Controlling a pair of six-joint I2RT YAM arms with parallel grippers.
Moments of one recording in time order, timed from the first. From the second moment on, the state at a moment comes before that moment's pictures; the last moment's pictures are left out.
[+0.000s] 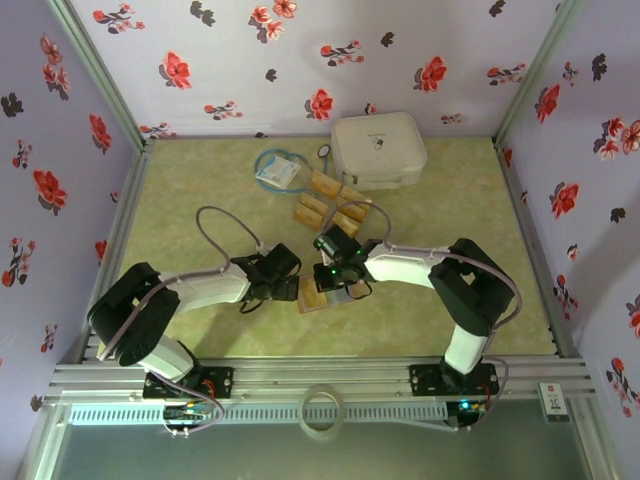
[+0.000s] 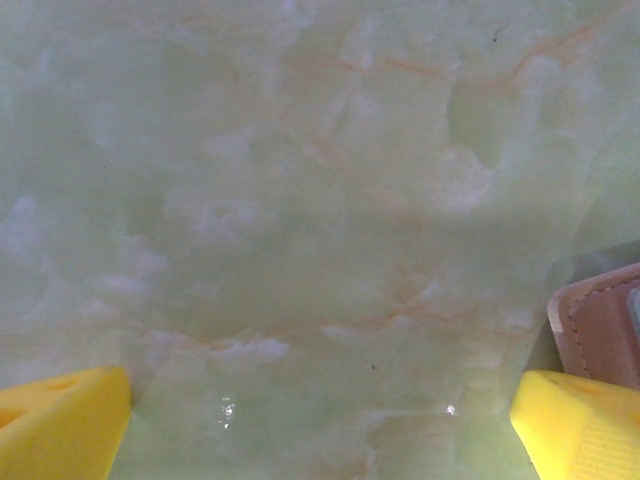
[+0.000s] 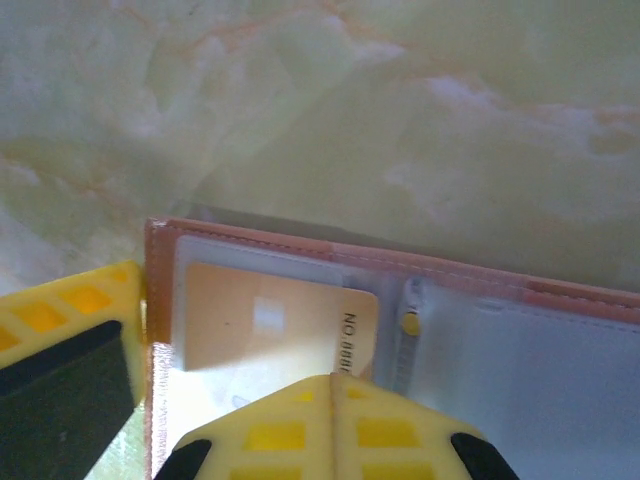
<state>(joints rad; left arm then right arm) -0.85 1.54 0.73 -0.43 -0.30 -0.68 0.86 1.76 0.98 -0.31 -0.21 0.56</state>
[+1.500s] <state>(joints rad) -0.86 1.47 0.67 -0.43 -0.29 -0.70 0.87 1.67 0.88 -0.29 -0.19 0.59</state>
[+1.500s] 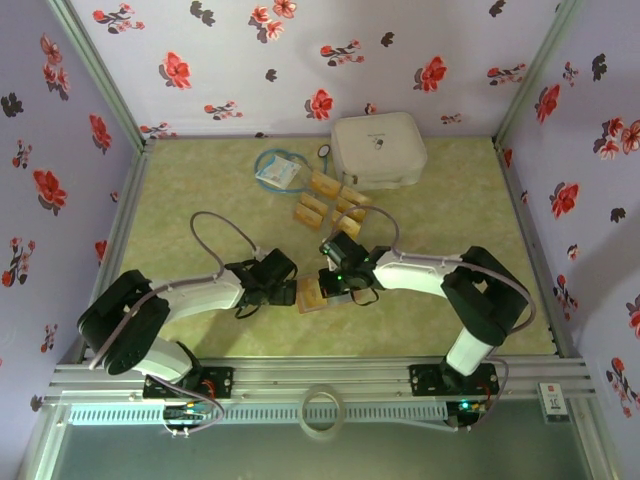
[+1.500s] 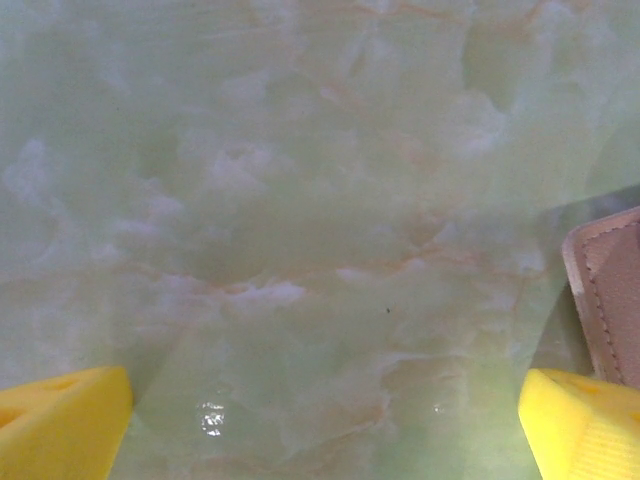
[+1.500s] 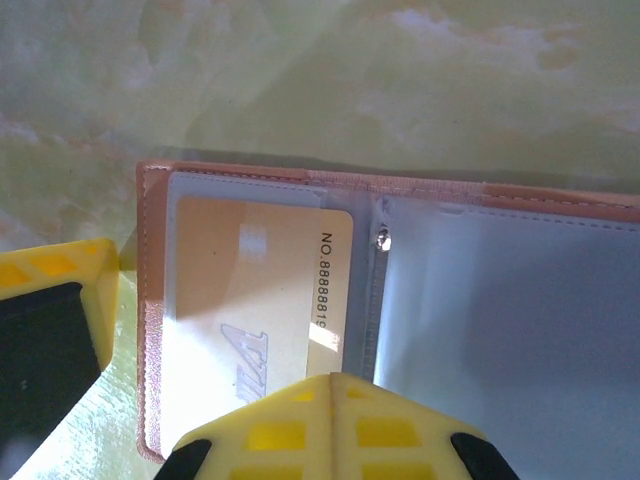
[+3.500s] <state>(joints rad) -0.86 1.38 0.69 -0.44 -0.29 -0.73 0.72 1.44 0.73 -0.32 -0.21 0.62</state>
